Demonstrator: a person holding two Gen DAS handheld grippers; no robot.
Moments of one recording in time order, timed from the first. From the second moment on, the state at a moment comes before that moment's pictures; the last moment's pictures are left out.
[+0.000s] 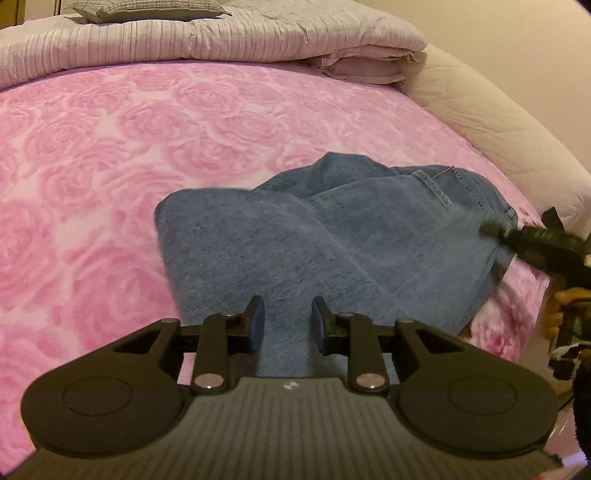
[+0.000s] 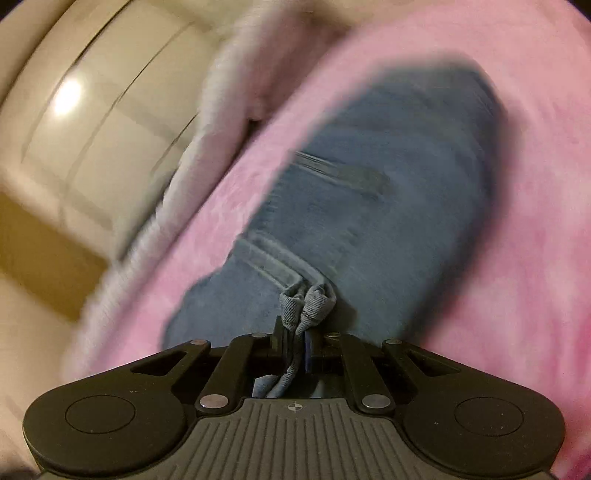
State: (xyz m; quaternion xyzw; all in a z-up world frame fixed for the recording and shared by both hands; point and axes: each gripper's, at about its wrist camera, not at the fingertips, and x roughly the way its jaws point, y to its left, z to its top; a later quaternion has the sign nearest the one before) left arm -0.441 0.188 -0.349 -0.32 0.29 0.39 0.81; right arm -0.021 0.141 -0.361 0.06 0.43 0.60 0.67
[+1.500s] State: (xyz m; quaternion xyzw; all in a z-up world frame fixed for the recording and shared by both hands) left arm -0.389 0.164 -0.351 -0.27 0.32 0.35 0.84; right arm 0.038 0.106 -0.309 -0.06 0.23 0.45 0.86
